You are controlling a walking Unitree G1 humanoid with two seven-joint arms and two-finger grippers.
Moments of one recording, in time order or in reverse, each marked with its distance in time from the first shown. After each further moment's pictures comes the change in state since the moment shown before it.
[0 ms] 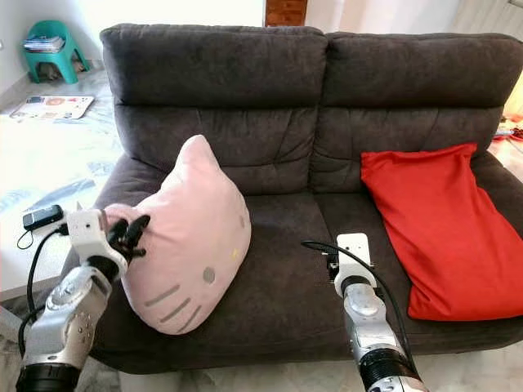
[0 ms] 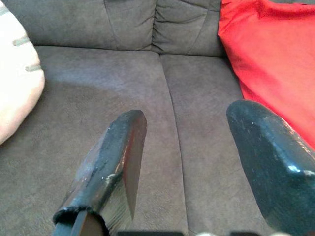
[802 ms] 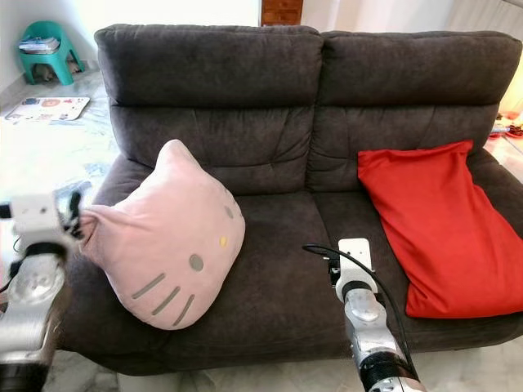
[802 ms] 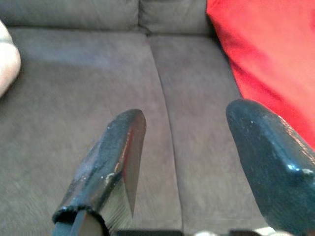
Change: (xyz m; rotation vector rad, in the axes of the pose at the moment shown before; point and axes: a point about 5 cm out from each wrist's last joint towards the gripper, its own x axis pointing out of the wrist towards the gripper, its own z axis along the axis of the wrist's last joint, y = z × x) left arm -0.035 0.081 0.005 0.599 -0.038 0.571; right arm -0.006 -0.004 -0.022 0.013 0.051 -0.047
